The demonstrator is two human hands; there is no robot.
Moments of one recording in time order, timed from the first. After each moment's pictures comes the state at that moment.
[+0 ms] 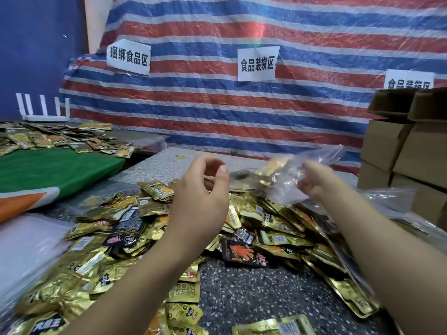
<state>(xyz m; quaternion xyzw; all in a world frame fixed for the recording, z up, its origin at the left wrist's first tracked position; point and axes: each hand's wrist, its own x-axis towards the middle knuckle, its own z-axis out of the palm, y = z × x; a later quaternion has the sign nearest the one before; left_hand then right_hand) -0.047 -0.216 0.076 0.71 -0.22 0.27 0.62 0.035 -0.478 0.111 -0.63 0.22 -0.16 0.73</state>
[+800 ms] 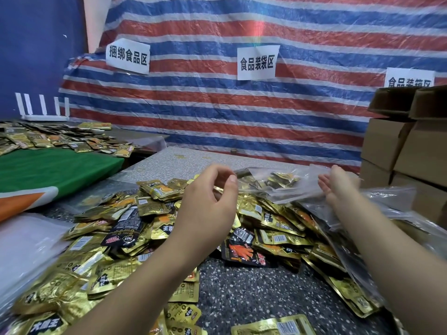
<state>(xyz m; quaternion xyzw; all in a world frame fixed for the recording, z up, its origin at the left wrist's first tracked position) -0.046 -0.223 0.067 0.72 -0.25 0.23 0.60 0.044 -0.526 0.091 -0.47 0.30 -0.34 0.76</state>
